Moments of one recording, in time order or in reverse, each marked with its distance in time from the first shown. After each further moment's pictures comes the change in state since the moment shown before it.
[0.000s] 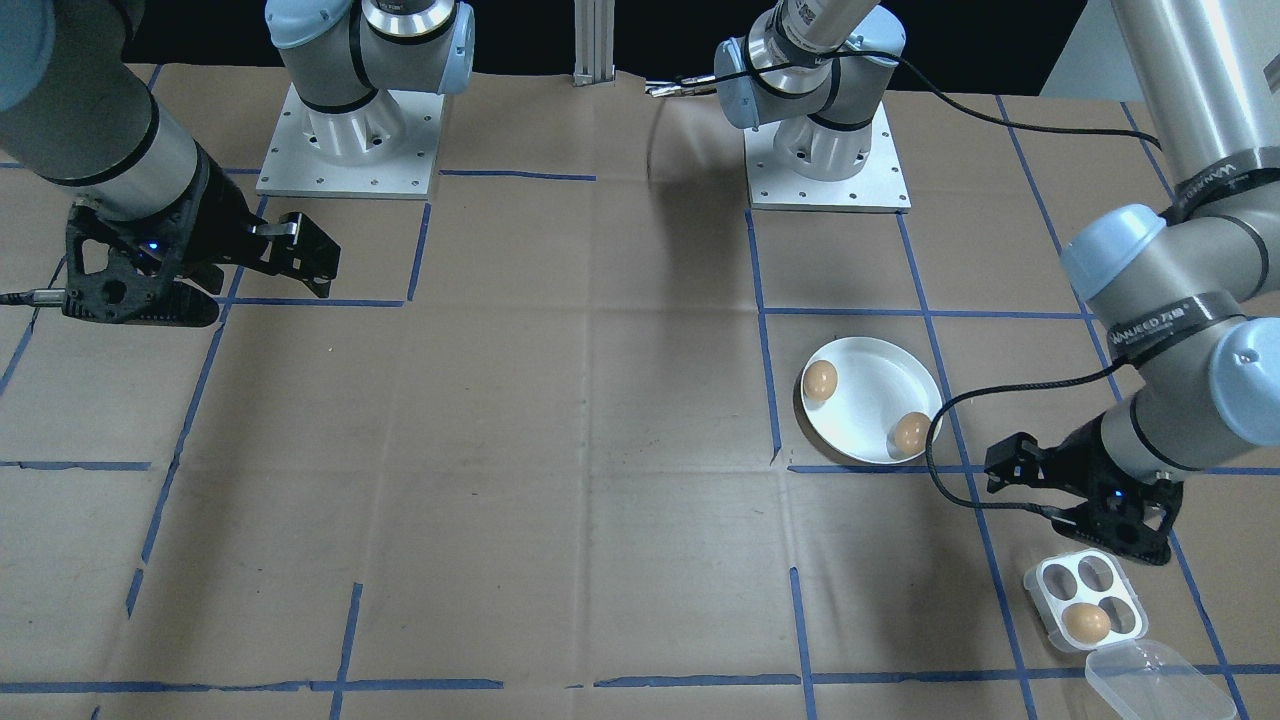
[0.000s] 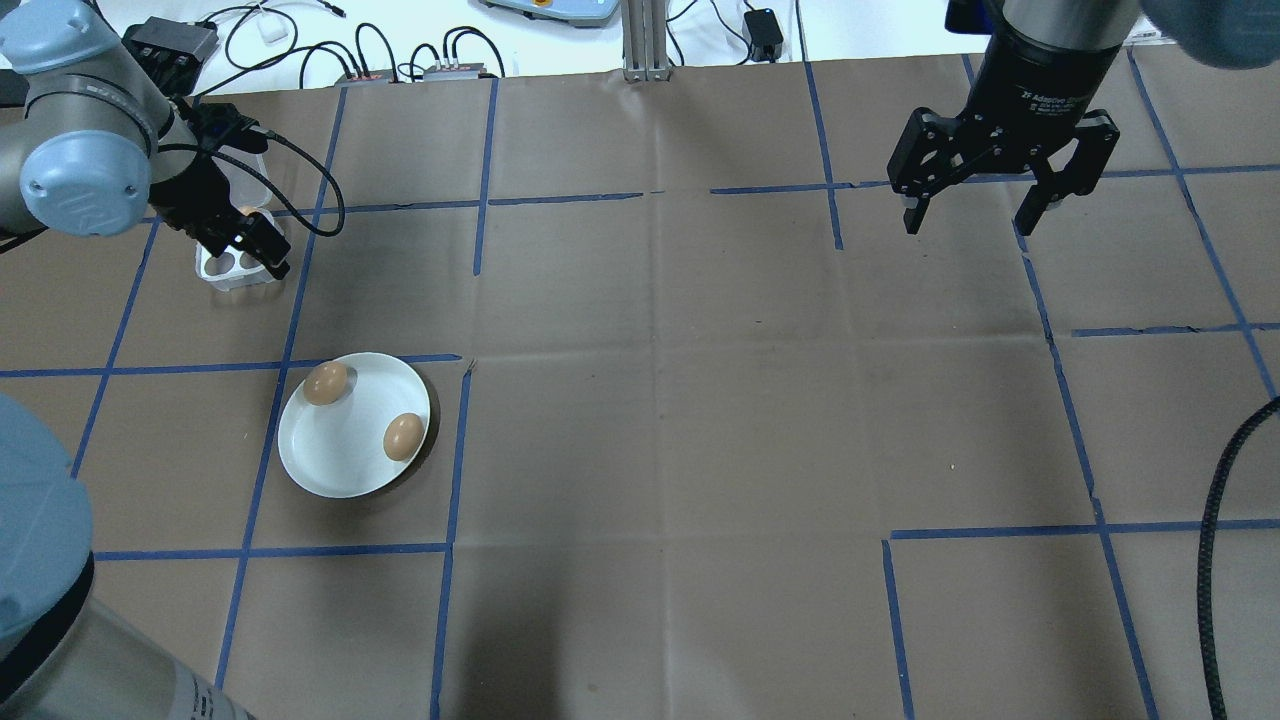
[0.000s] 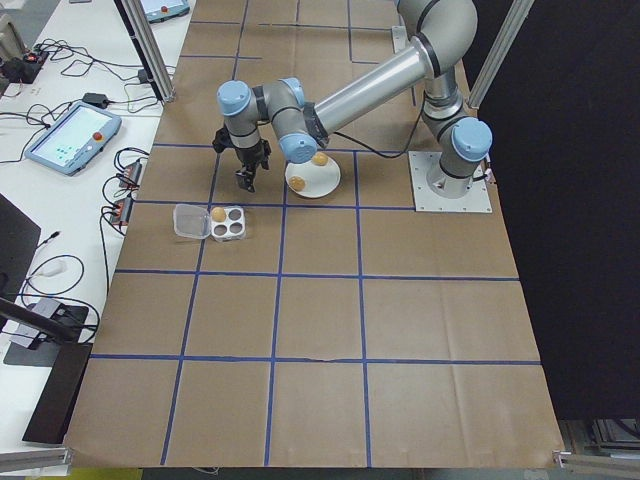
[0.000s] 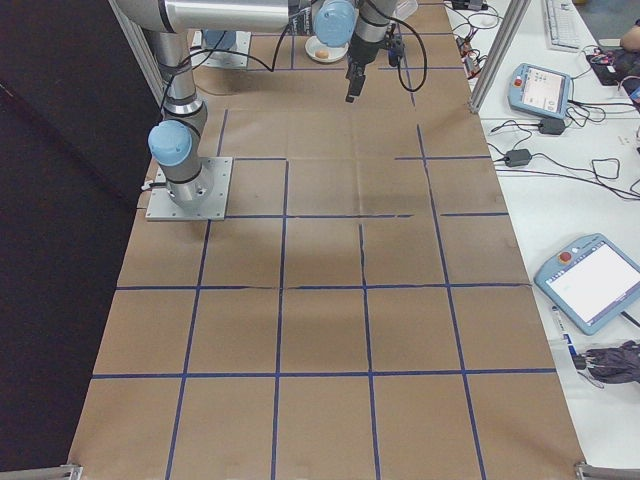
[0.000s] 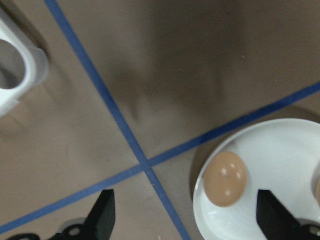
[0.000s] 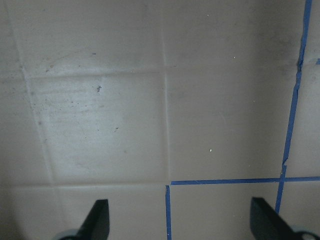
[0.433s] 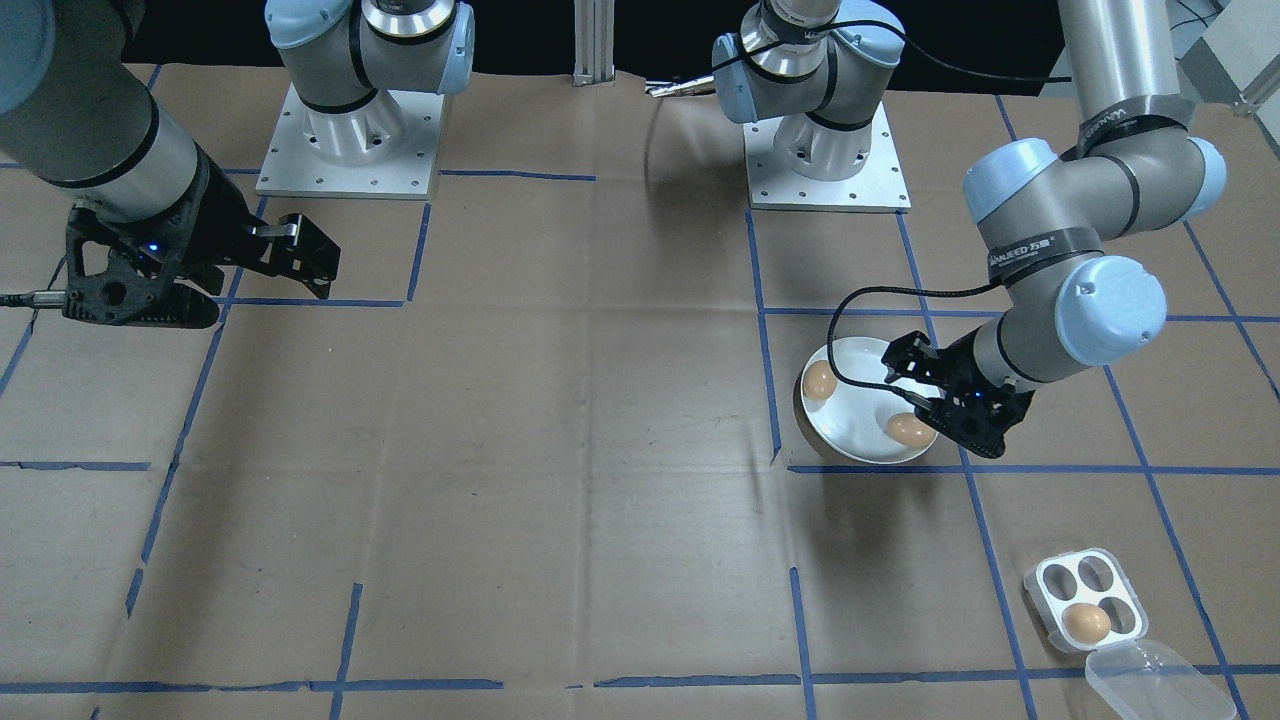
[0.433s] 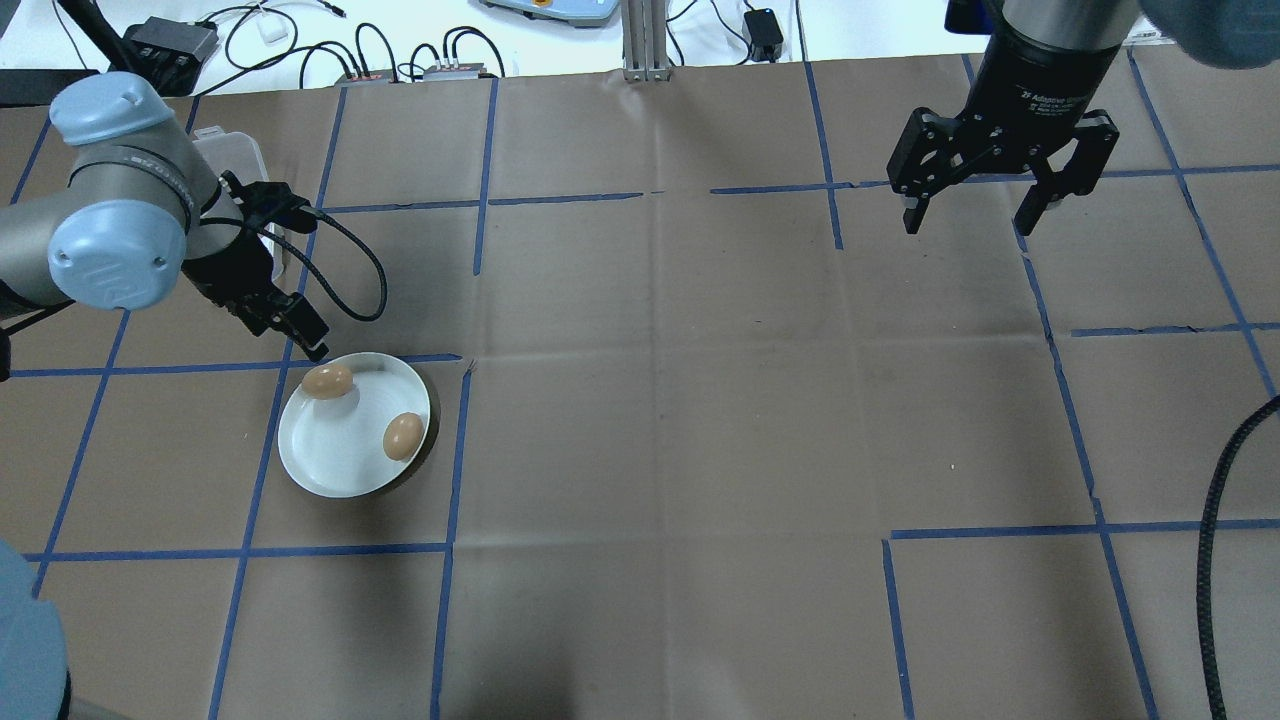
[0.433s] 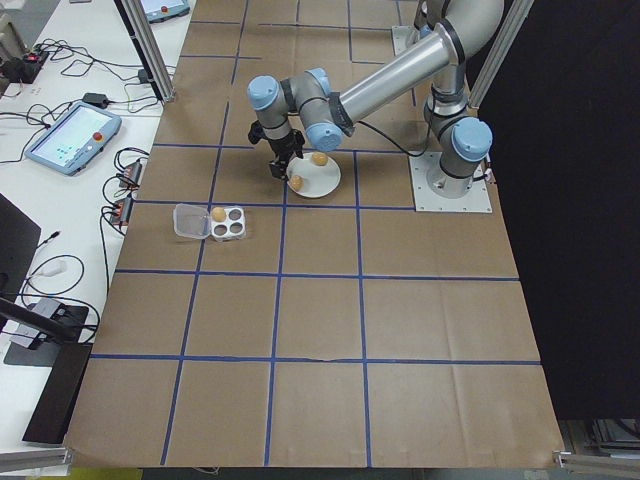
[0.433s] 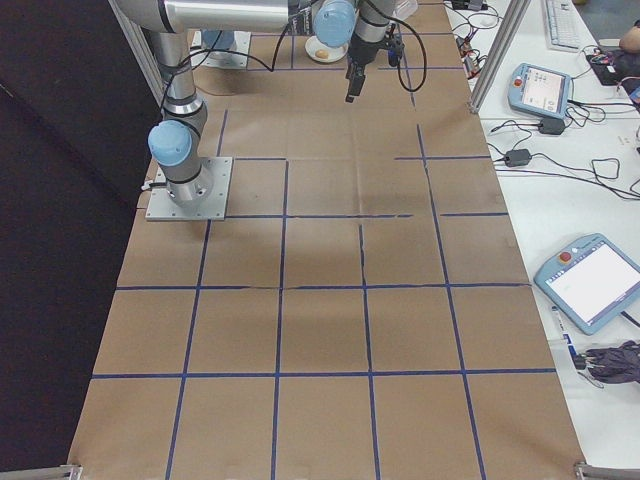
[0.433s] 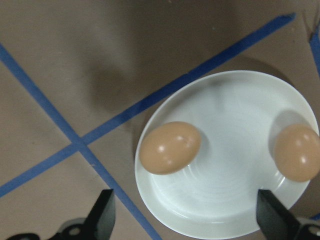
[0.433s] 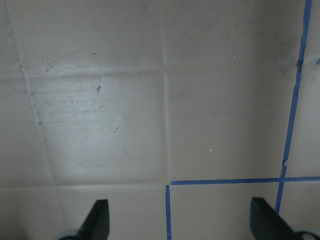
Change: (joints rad) left arm -0.037 0.159 -0.237 -0.062 0.000 0.013; right arm 0.000 0.000 0.000 0.000 0.001 0.000
